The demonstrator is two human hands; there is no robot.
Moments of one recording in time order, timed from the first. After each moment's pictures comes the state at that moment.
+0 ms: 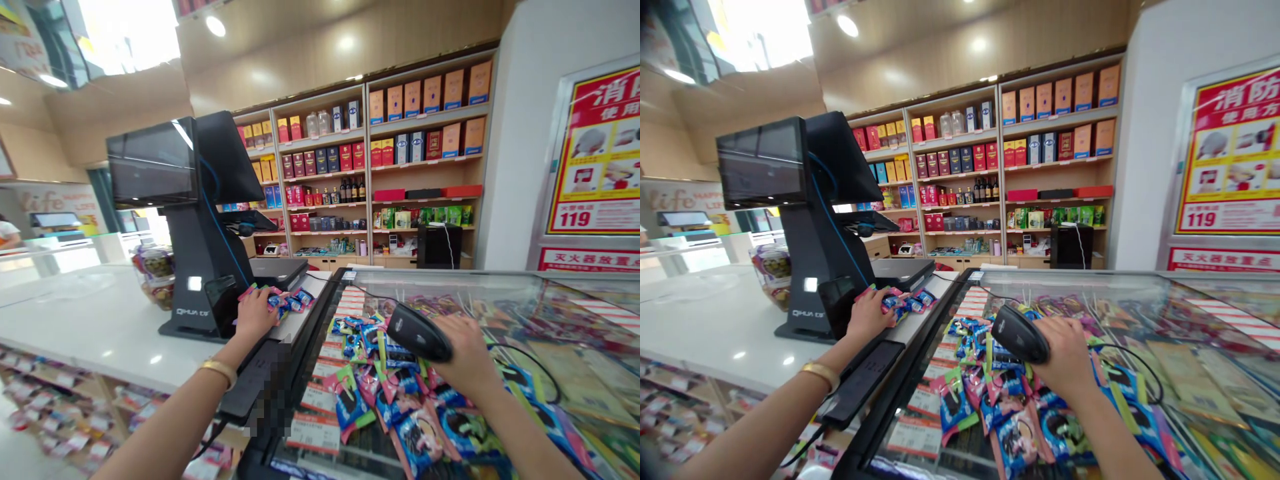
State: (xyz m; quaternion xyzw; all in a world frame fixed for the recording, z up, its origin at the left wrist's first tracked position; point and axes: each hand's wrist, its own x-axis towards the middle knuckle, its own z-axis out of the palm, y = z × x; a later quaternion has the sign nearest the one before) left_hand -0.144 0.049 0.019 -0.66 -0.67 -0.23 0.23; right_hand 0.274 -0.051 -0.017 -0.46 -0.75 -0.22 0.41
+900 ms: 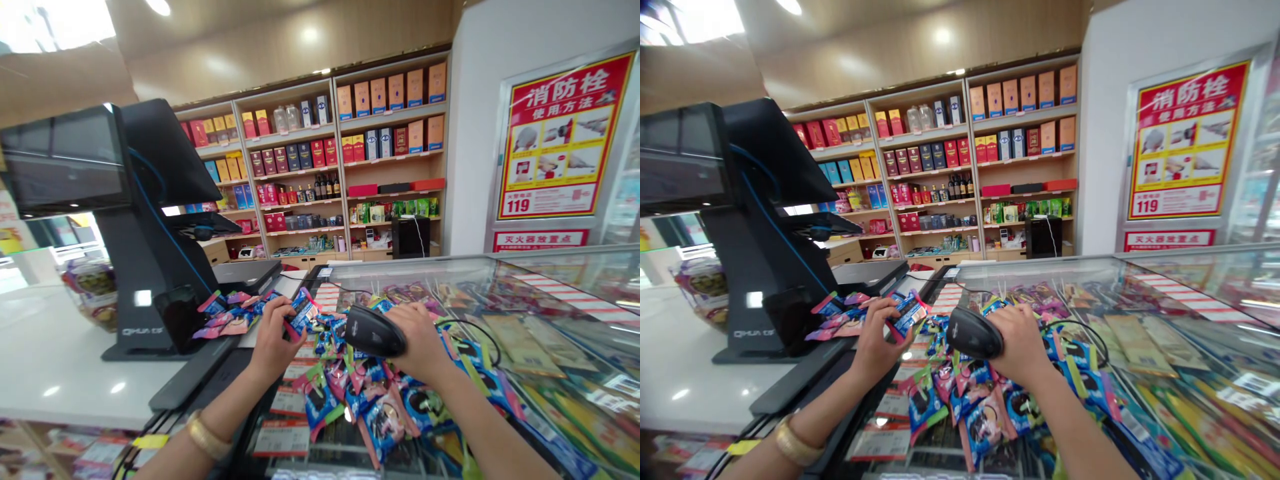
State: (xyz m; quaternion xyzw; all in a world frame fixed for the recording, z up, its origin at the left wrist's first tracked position) left_hand -0.027 -0.009 0.008 -0.77 -0.33 -0.51 0.22; right_hand 0.254 -0.064 -0.002 -0.46 -0.78 -0.10 0.41
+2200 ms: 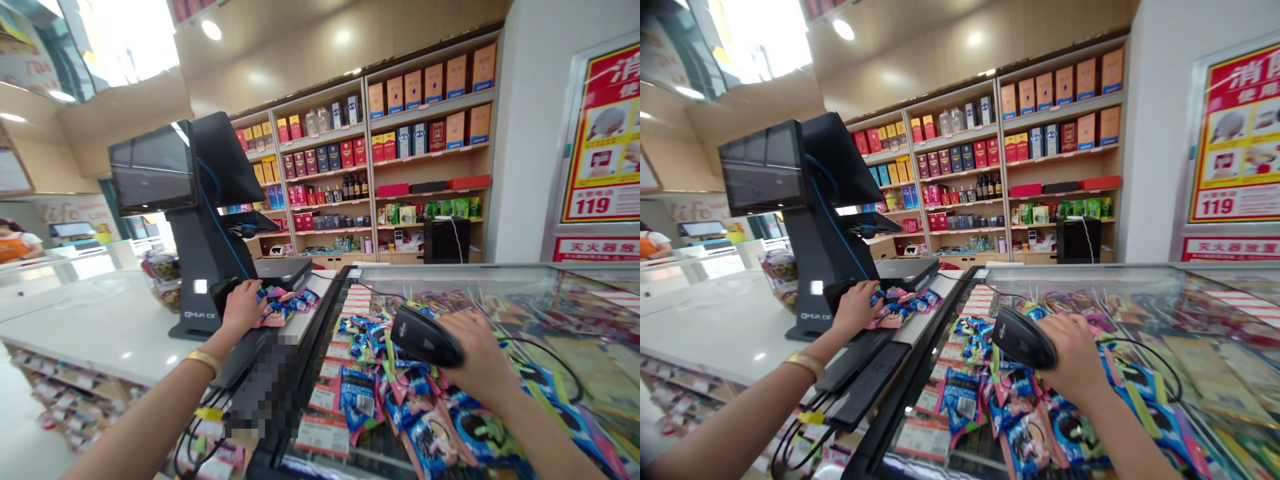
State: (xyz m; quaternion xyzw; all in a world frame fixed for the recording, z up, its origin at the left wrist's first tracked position) left_hand -0.174 0.048 0.051 -0.66 -0.68 -0.17 0.26; right_hand 0.273 -0.052 -0.015 -0.43 -0.79 -0.22 0.38
